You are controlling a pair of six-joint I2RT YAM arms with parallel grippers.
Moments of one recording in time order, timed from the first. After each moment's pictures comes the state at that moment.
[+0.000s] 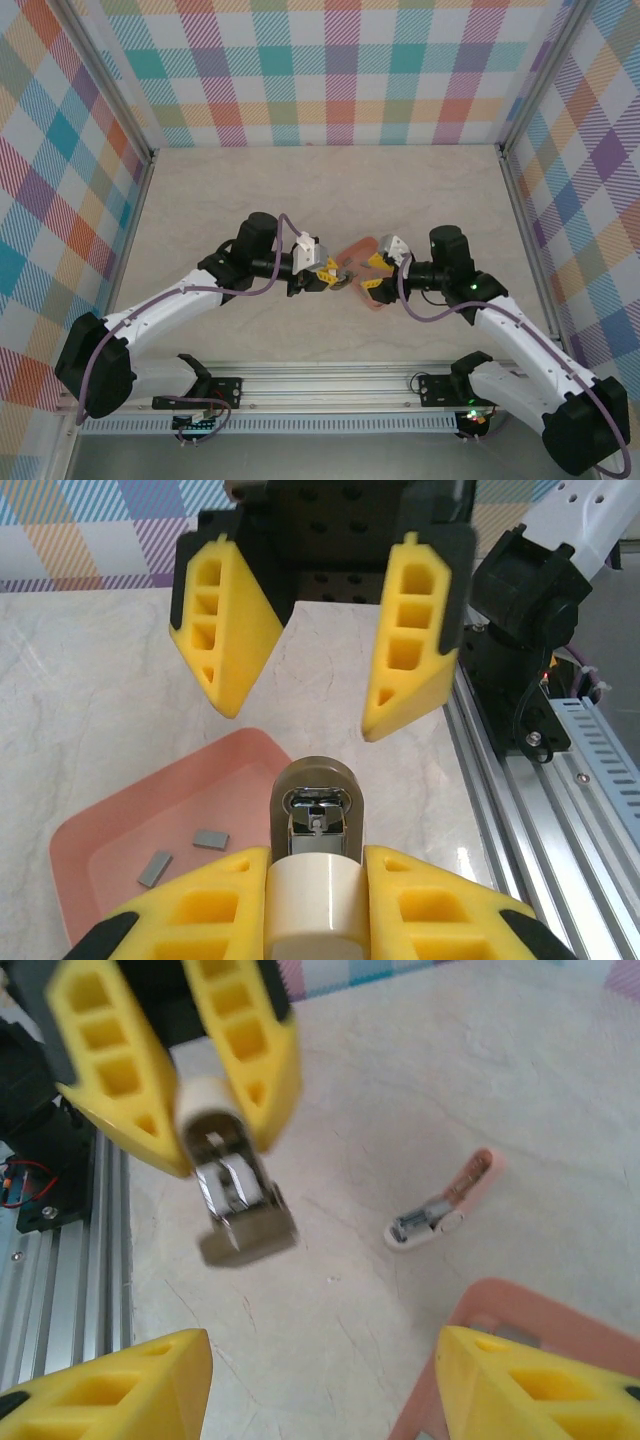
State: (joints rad) left arm -0.67 1.25 0.83 -0.11 0.79 0.46; right arm 0.46 0.92 0.65 -0.30 -0.75 -0.36
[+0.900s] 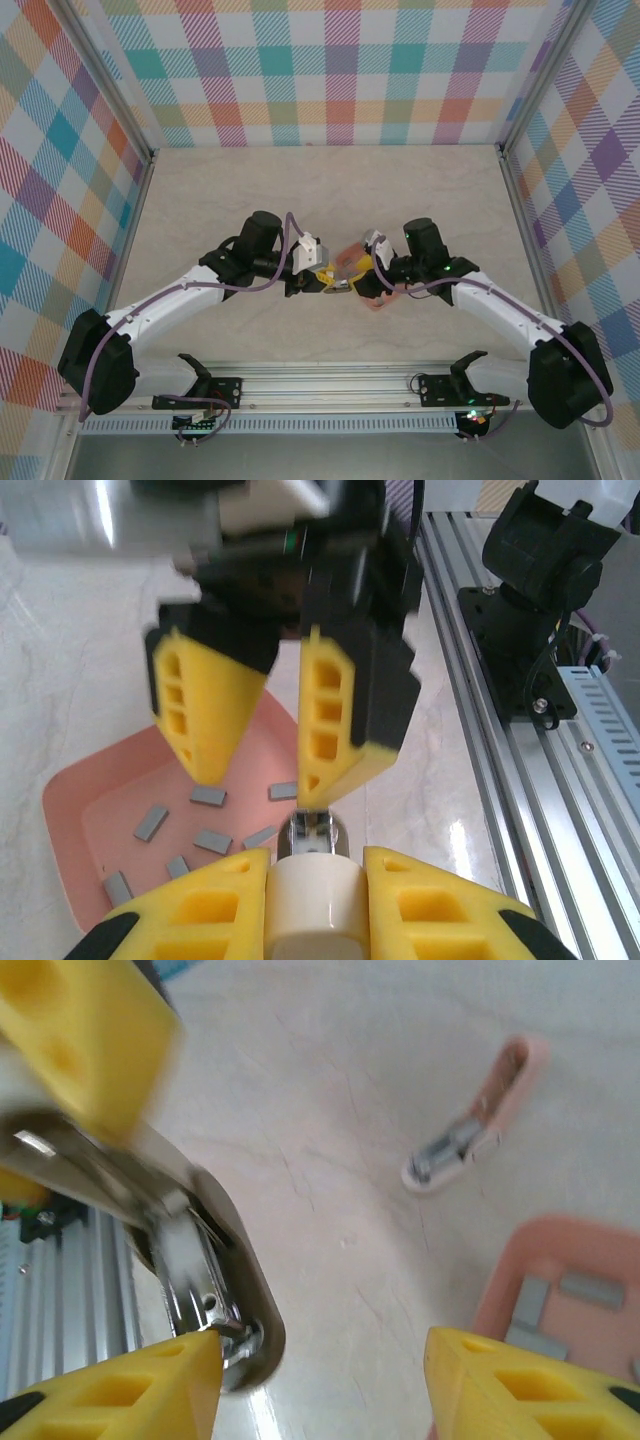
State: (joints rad) left arm -0.67 1.27 0.87 -0.21 0.76 0.50; right arm 0.51 1.20 0.68 -0.25 -0.70 -0.20
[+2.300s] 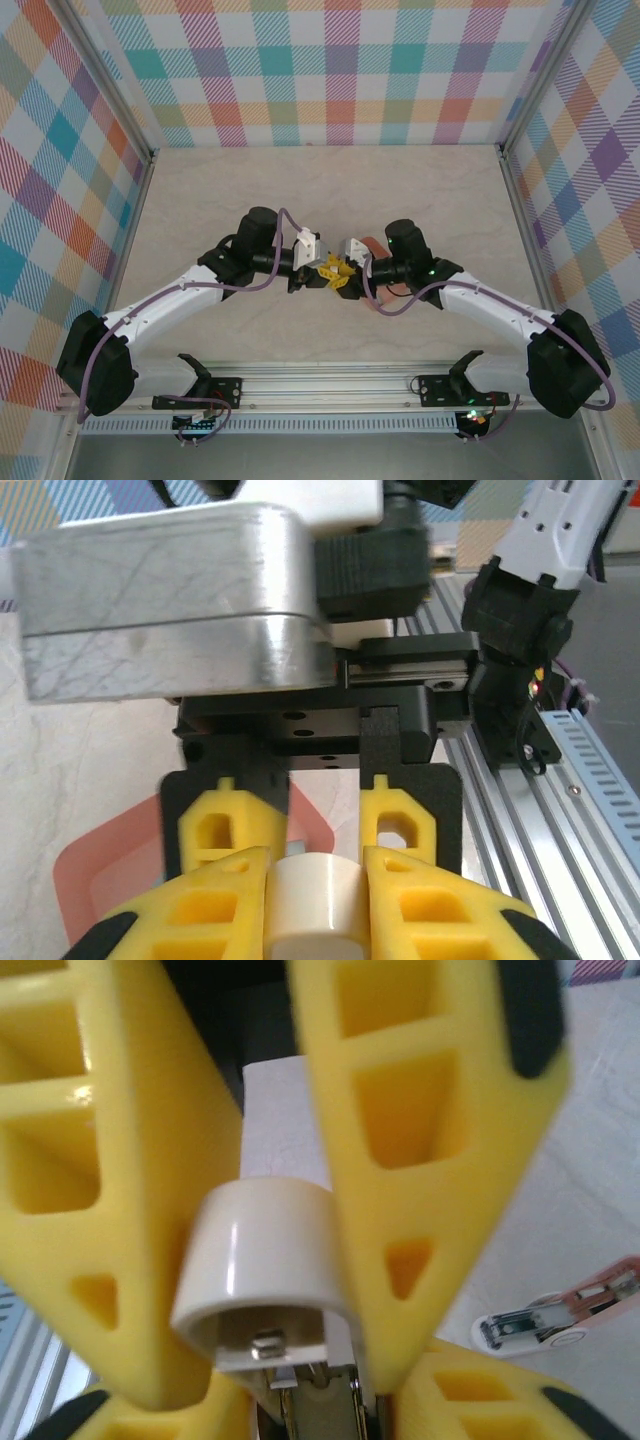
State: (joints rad) left arm -0.67 1.26 0.88 -0.12 0.82 0.45; right arm 0.66 1.23 0.71 -0.04 -0.78 -0.35
